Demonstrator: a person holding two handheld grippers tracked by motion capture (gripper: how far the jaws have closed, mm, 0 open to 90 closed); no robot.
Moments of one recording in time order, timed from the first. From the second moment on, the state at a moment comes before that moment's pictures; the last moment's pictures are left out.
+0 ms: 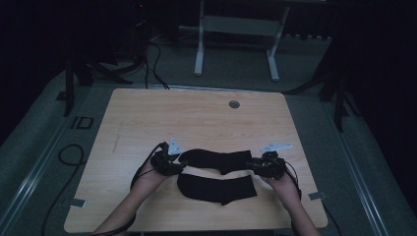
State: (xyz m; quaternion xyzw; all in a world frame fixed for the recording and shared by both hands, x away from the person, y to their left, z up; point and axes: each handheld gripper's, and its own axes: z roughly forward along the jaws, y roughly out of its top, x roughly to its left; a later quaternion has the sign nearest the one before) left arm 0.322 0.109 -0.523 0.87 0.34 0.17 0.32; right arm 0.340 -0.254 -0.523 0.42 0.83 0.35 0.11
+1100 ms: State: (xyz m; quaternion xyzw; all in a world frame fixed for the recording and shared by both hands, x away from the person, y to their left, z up) left arm 0.287 0.116 -0.553 0.88 0.35 0.09 0.32; right arm 0.291 -0.243 -0.547 0.37 0.87 0.30 0.10
